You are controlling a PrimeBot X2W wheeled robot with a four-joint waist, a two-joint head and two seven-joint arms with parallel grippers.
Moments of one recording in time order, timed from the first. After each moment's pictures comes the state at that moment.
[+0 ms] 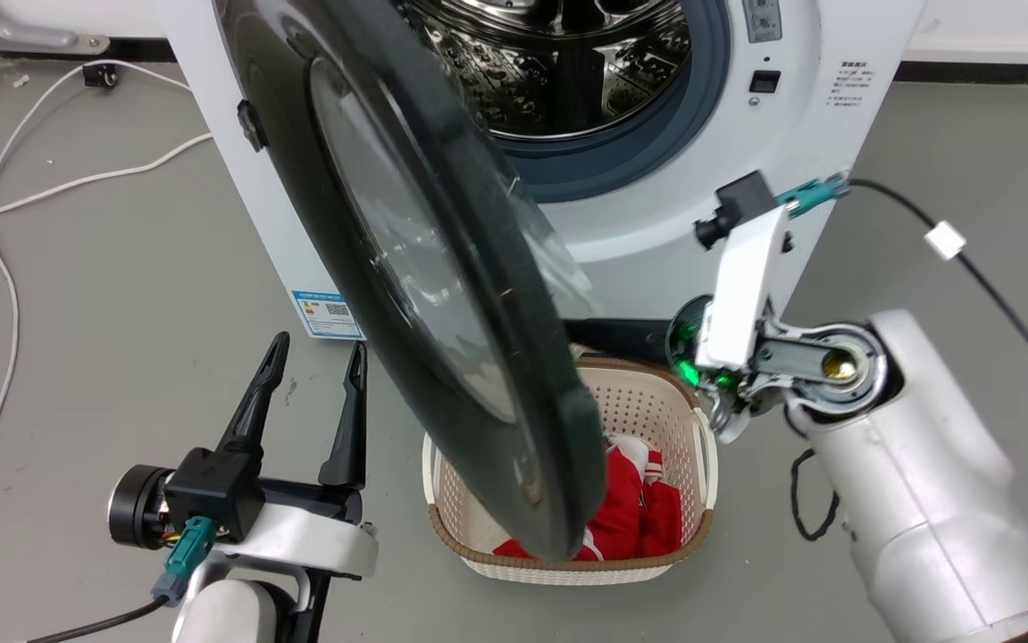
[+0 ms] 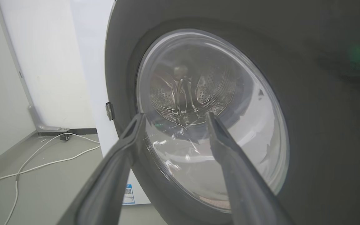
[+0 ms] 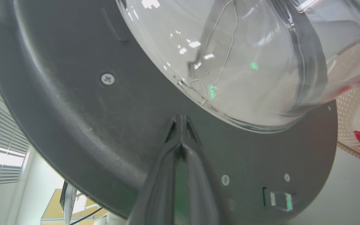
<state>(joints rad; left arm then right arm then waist) -0.13 0.05 -0.04 0.07 -0.07 -0.13 -0.26 -0.73 -0.06 0.30 0.56 1.37 0.13 0.92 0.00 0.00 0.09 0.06</state>
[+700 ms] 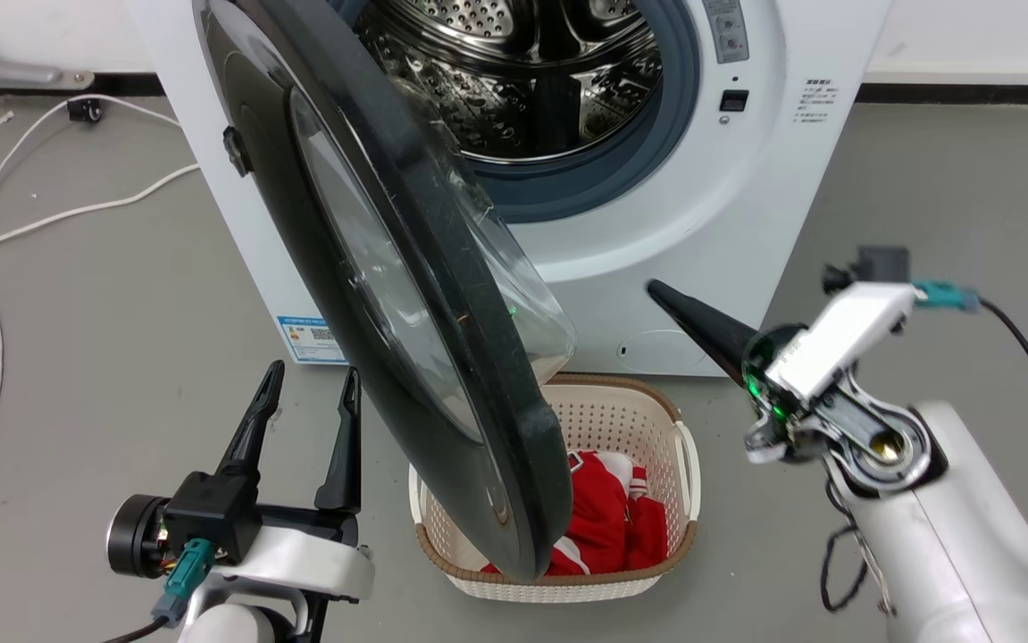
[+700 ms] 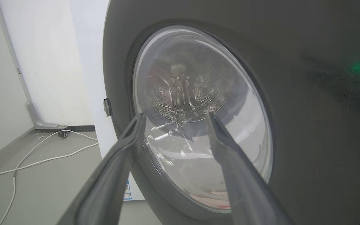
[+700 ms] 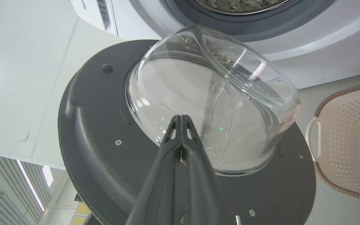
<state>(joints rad) -0.08 0.05 -0.04 0.07 -0.08 -0.11 -0.26 -0.57 -0.09 0.24 0.49 1.45 0.13 0.49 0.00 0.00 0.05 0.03</state>
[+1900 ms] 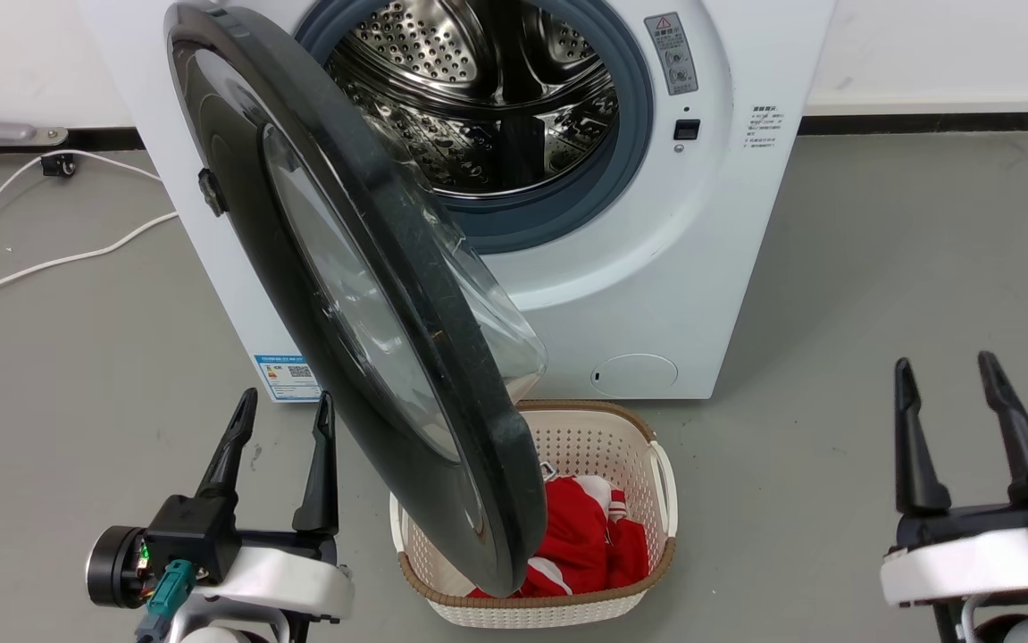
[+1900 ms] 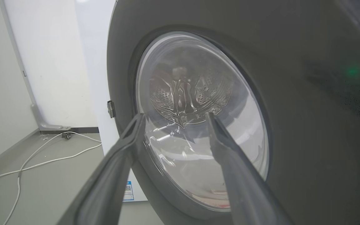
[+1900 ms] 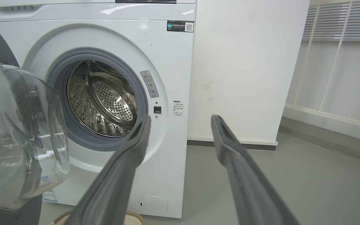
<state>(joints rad) -0.04 0.05 0.00 0.07 -0.07 -0.11 -0.26 -0.01 -0.05 -0.11 -0.06 0.01 0.13 -0.22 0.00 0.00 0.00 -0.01</state>
